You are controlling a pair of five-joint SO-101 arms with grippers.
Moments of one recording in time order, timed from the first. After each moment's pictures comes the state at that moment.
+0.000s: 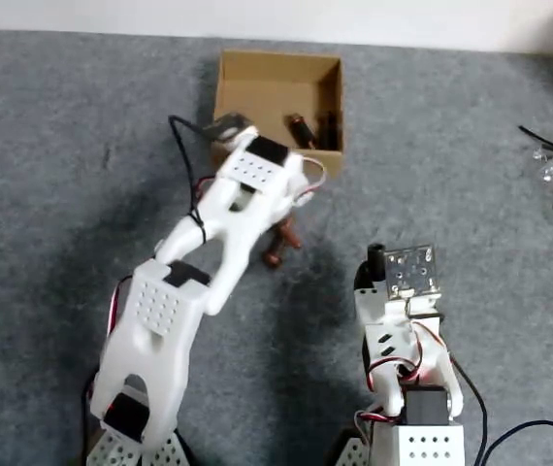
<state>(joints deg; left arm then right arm) 20.9 43.4 -30.8 75.5 69.1 -5.7 -103.6 95.7 44.0 11.5</state>
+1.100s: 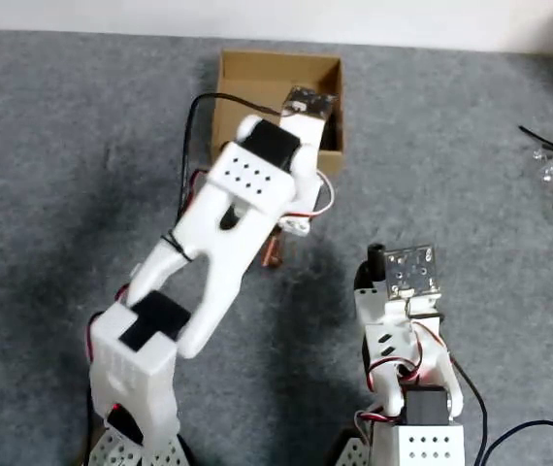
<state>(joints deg) 26.8 19.0 -27.3 98.7 19.8 -5.7 -103.6 95.7 44.0 11.5</state>
